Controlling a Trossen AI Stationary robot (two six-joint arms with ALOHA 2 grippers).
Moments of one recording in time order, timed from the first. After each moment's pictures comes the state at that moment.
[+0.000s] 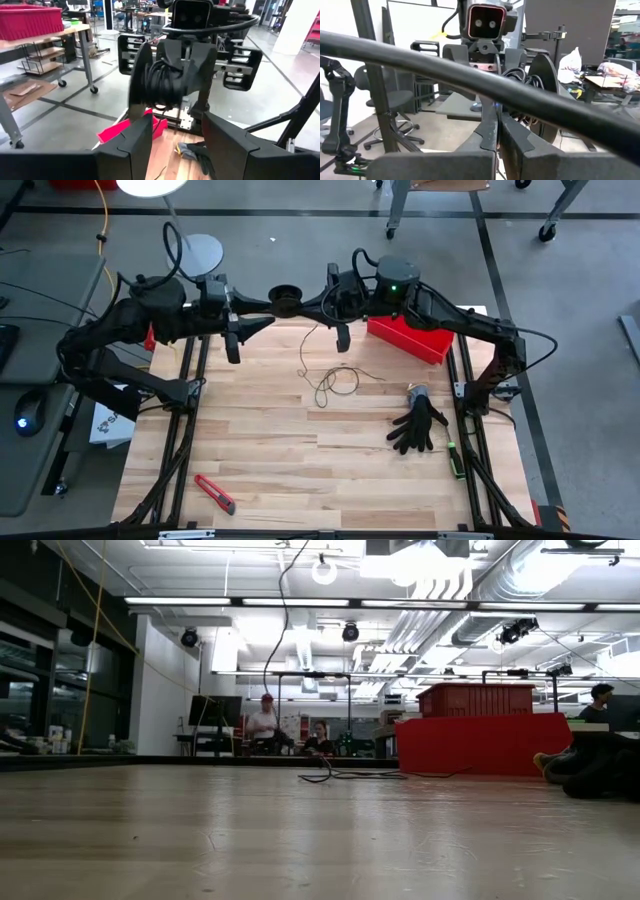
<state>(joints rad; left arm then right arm) 0.01 1.16 1.66 -0.63 -0.27 -0.10 -0.20 1.69 1.88 -0.12 -0.35 0.00</state>
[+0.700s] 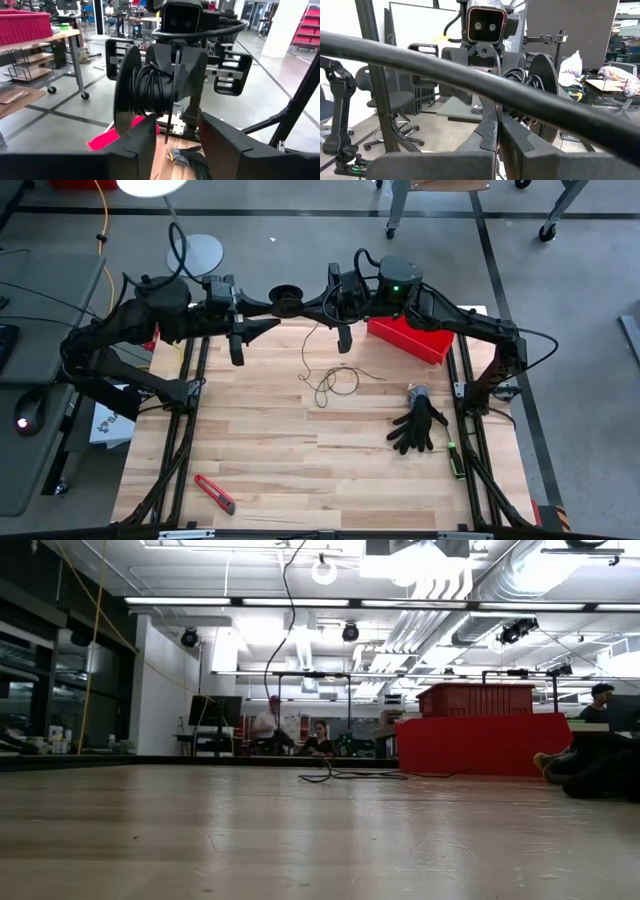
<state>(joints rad) 0.01 1.18 1.66 -0.58 -0.23 -0.09 -0.20 1.68 1.88 -0.12 -0.35 -0.01</state>
